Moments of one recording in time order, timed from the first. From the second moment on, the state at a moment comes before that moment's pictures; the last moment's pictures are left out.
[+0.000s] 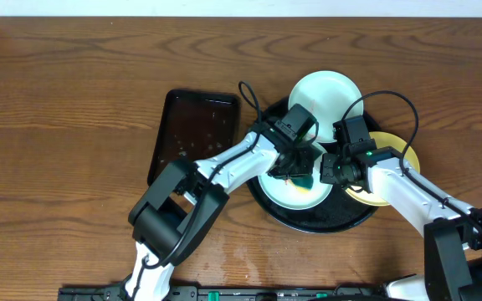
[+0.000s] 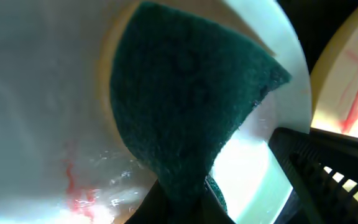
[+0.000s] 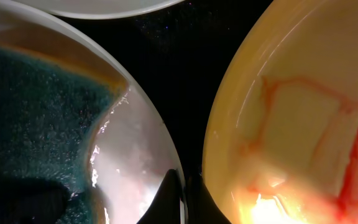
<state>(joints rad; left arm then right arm) -0.75 2.06 1.36 -0.53 0.35 -0.73 0.29 1.61 0.80 -0.47 -0.03 0.41</state>
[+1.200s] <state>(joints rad) -0.78 2.11 1.43 -0.56 0.36 -0.78 0.29 1.61 0.80 -0.48 -0.01 0.42</state>
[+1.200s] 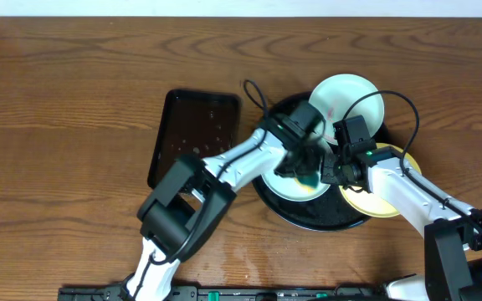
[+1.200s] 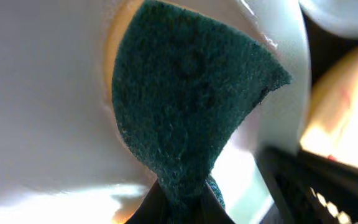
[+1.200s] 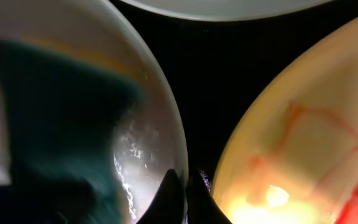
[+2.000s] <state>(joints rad) -0.65 2.03 1.44 -0.88 -0.01 -0.78 0.29 1.61 0.81 -0.47 -0.08 0.42</state>
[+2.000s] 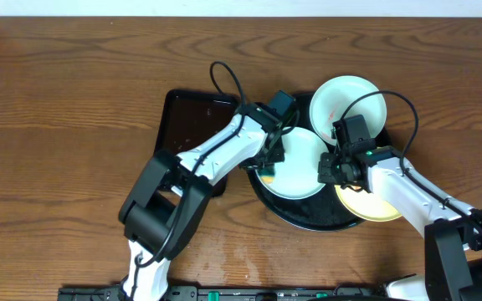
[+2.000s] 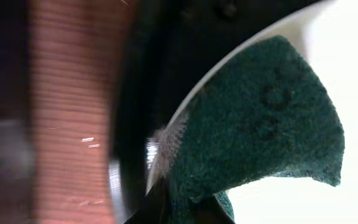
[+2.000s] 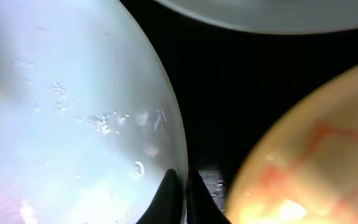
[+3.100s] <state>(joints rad) -0.34 1.71 1.16 -0.86 -0.08 -0.50 0.30 1.60 0.81 -0.52 -0.04 0.36</state>
